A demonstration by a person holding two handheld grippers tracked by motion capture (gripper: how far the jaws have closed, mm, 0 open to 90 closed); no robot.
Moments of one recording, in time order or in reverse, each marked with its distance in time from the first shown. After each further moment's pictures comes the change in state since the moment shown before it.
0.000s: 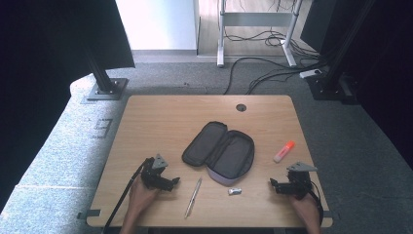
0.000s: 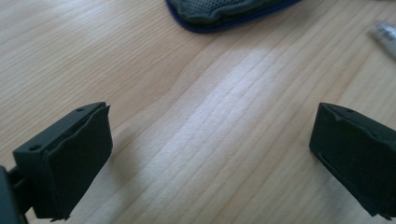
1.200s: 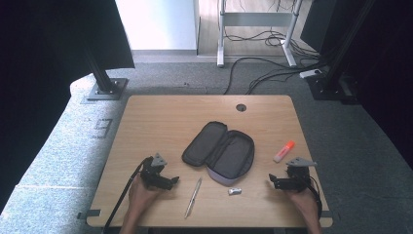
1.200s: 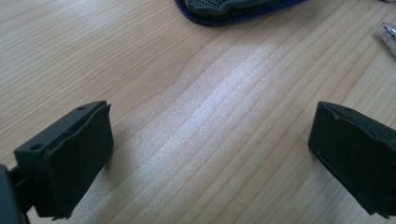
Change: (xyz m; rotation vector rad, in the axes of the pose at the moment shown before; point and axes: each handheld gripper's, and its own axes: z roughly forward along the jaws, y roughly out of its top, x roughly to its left) left arm 0.005 0.000 0.001 0.018 -0.028 -0.049; right arm -0.001 0.017 -0.001 -0.011 -0.004 0.015
